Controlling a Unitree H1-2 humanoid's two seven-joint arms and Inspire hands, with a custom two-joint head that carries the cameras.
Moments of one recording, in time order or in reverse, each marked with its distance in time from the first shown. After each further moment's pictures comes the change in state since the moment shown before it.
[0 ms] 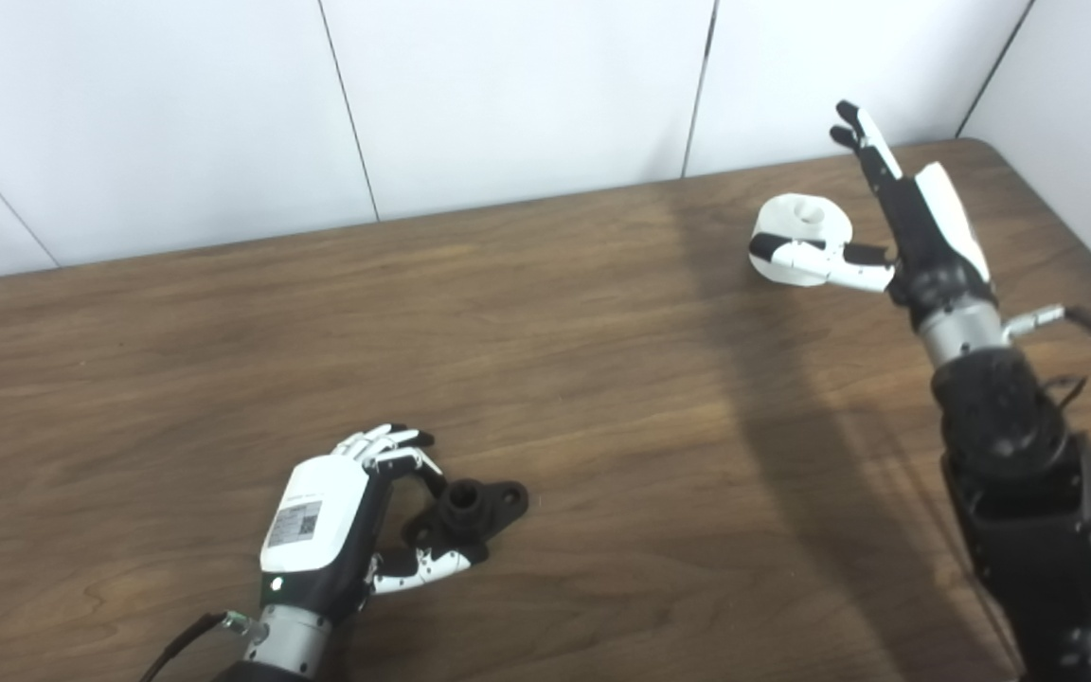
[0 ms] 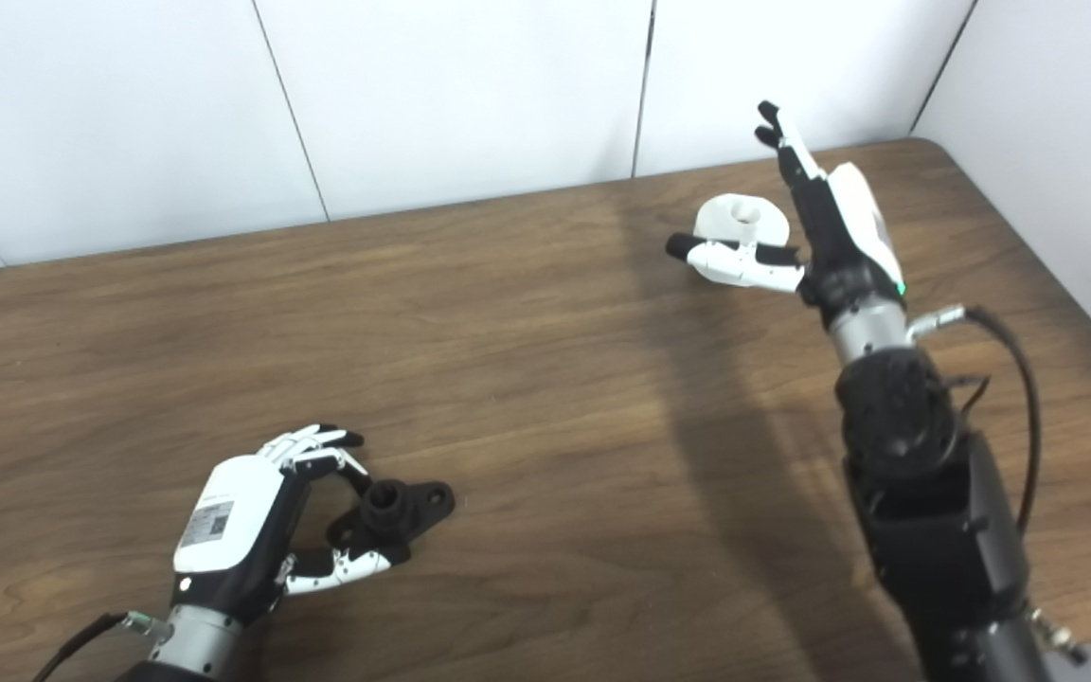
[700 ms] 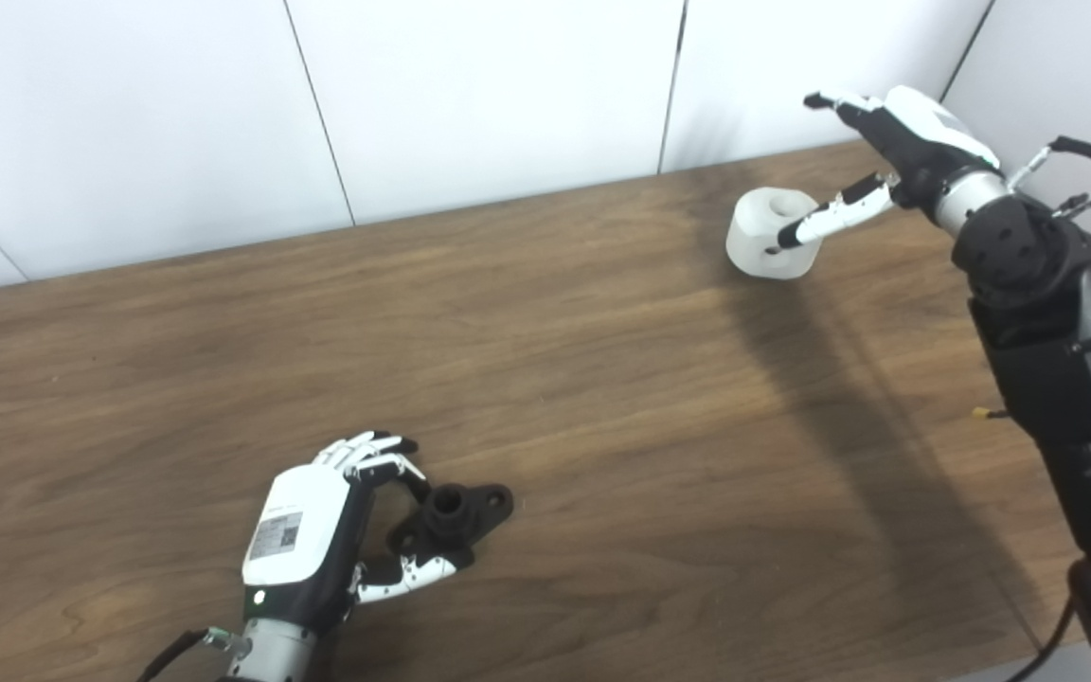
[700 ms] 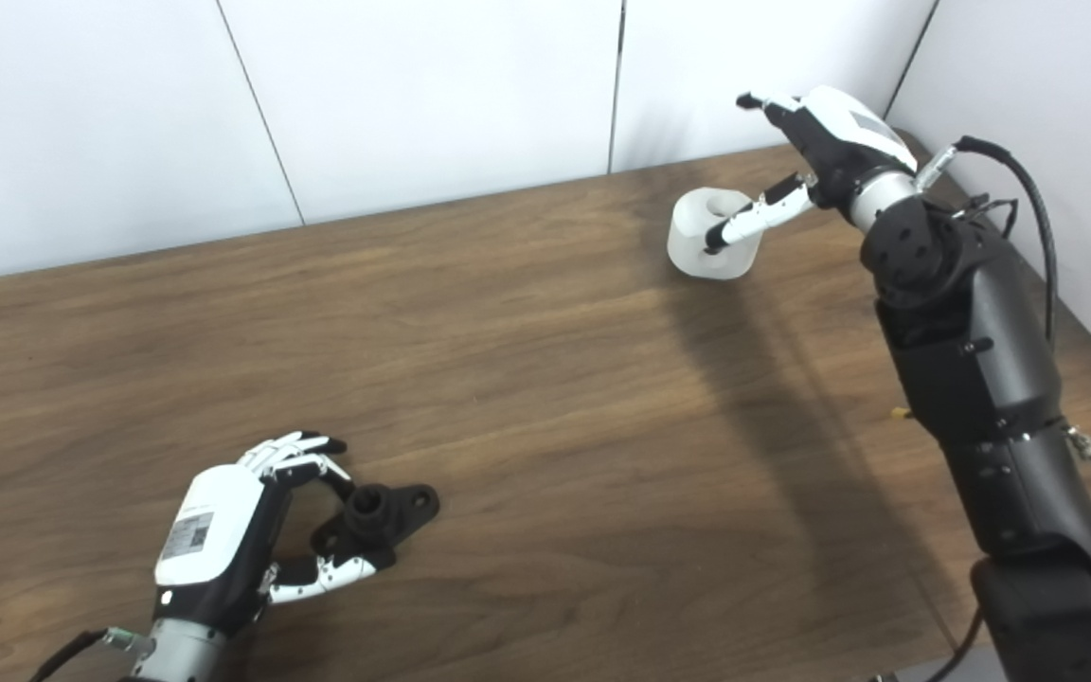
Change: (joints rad) left arm -0.001 0.004 0.000 0.010 -0.012 -0.012 0.015; right arm -0.225 -0.176 0.004 0.280 -0.260 0.007 0.435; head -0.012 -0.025
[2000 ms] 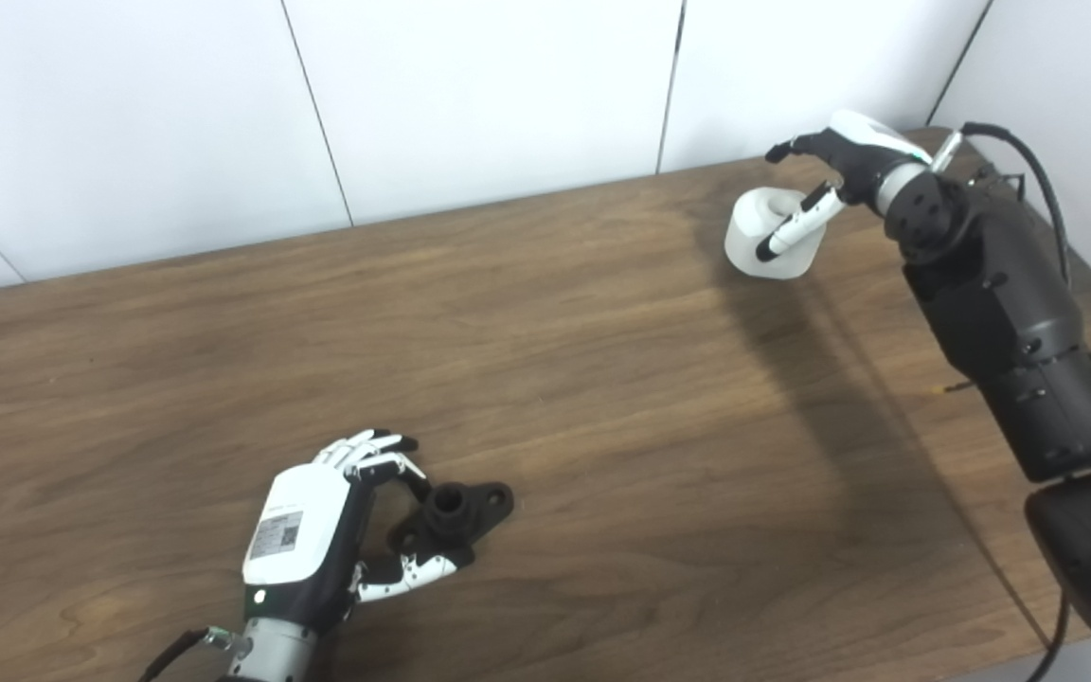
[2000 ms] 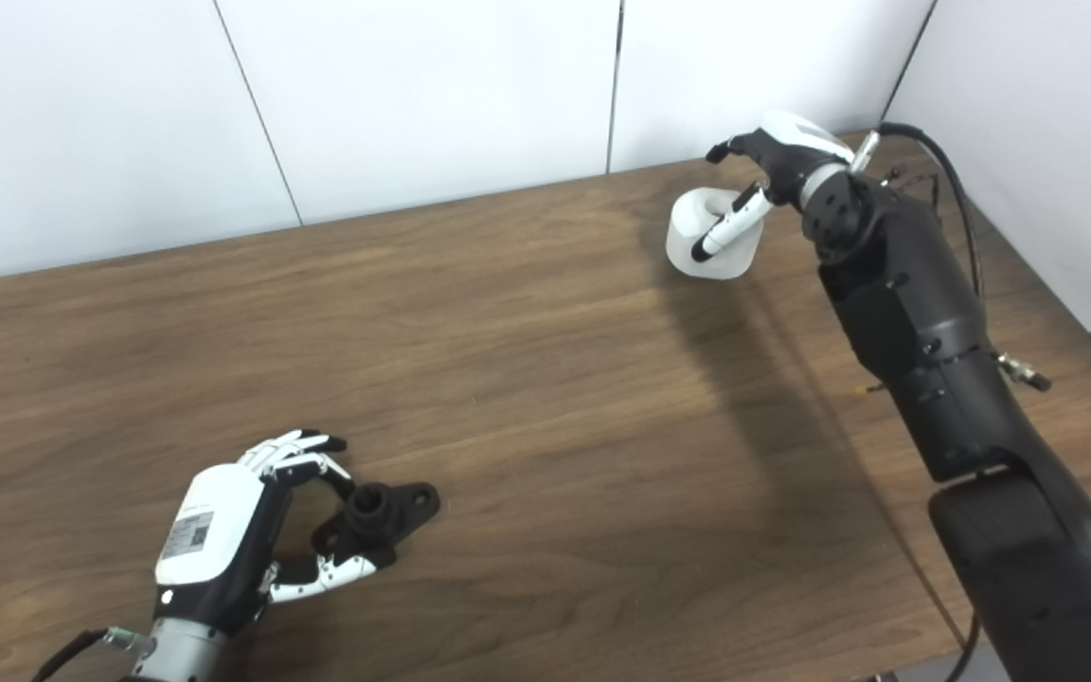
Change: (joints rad) left arm -0.003 -0.001 -0.002 0.000 0.001 0.002 0.000; right arm -0.158 0.009 0.153 0.293 -0.057 0.000 -0.013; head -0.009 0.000
